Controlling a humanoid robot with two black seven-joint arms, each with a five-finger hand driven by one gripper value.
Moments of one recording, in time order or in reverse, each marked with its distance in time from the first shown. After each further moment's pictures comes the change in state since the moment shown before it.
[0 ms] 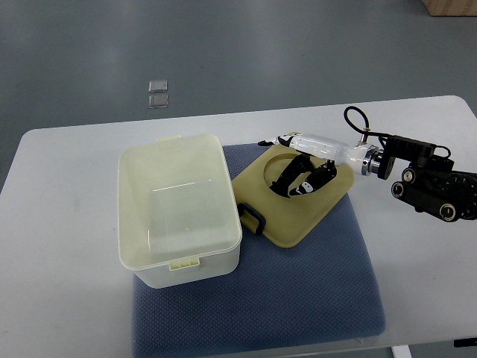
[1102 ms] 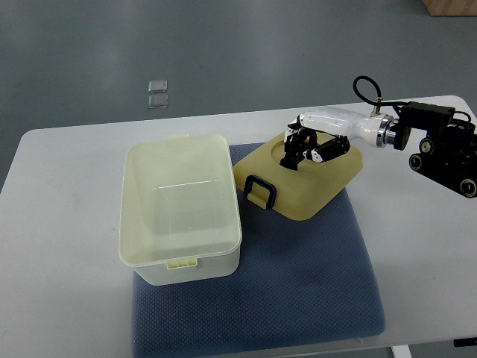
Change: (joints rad) left arm 0.000 0.000 0.000 0.000 0.000 0.000 0.000; right arm 0.104 -0.071 -0.011 0.036 -0.167 0.023 0.000
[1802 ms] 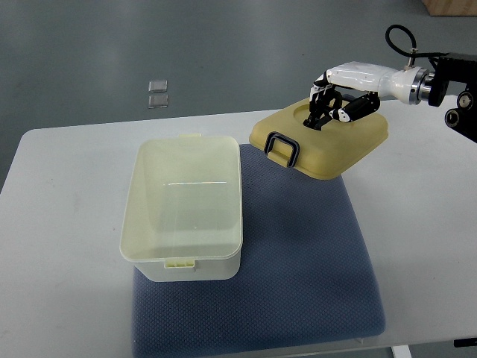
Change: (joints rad) left arm 0.000 0.000 0.000 0.000 0.000 0.000 0.000; right arm 0.119 -0.125 0.012 0.000 0.004 0.080 0.000
